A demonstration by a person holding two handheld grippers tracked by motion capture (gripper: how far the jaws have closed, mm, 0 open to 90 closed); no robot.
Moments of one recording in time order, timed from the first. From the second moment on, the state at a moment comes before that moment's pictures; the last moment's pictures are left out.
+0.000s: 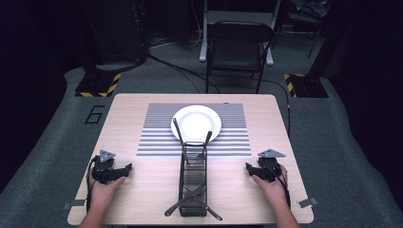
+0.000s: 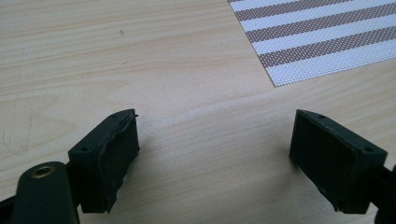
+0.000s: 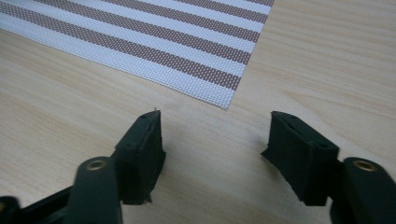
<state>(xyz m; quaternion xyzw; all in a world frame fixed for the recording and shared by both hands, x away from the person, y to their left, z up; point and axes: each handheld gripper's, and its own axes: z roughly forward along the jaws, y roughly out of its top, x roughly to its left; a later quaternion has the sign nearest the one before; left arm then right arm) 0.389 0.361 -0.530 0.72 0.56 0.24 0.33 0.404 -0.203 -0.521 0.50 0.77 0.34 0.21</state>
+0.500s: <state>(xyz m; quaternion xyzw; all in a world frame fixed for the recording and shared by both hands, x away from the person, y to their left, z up) 0.389 0.359 -0.530 0.73 0.55 0.24 0.33 0.389 -0.195 -0.496 0.47 0.77 0.36 0.21</state>
